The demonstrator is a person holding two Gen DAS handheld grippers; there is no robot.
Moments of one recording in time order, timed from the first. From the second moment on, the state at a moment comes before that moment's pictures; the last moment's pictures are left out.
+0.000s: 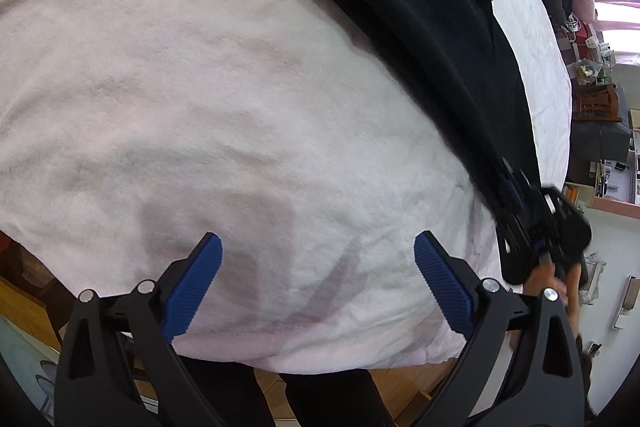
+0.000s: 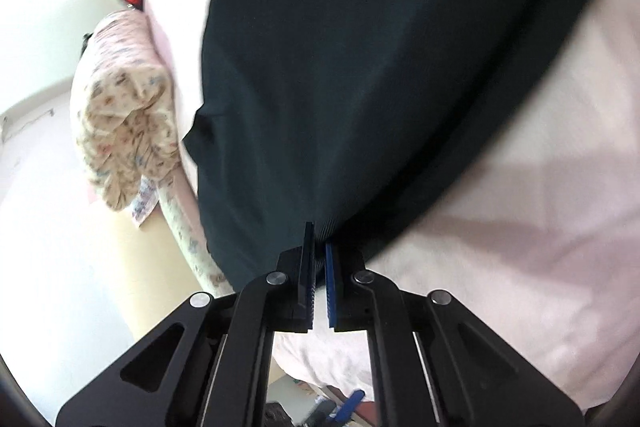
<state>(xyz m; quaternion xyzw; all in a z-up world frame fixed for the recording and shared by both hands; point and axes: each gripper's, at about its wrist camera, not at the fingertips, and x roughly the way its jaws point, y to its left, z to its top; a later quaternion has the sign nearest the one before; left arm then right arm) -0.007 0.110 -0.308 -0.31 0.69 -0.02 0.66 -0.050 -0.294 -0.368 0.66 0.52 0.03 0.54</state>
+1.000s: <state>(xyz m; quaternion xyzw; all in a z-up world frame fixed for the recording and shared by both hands) 0.172 0.145 -0.287 -0.34 0.57 -0.05 0.75 0.234 -0.160 -0.309 0.15 0.63 0.35 0.68</state>
